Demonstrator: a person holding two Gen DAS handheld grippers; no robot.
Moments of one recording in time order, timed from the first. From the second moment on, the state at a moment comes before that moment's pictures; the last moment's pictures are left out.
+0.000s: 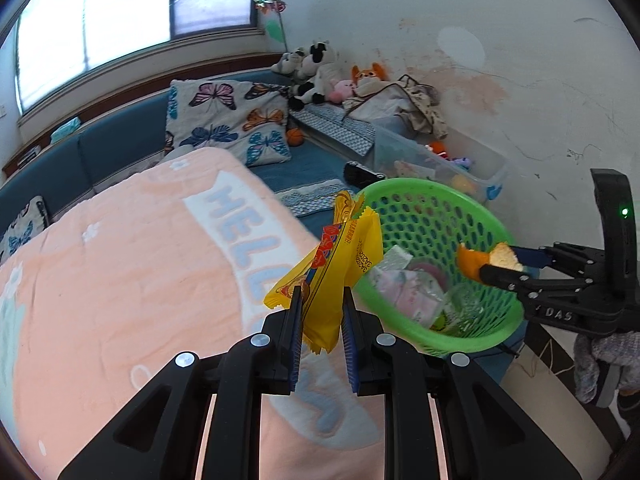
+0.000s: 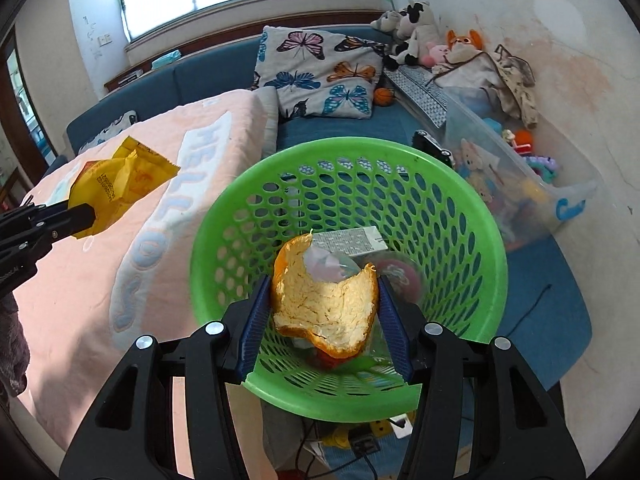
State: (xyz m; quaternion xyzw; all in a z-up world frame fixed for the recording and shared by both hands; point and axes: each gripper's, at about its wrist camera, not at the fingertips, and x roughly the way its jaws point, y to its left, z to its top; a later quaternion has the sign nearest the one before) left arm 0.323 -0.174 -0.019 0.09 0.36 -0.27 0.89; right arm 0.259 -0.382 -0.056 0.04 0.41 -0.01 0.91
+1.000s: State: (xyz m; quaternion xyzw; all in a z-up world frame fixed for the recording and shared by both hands) left arm 0.330 -0.250 -0.038 0.07 0.39 -0.32 0.86; right arm 0.227 -0.417 -0.032 0.05 0.38 -0.03 0.92
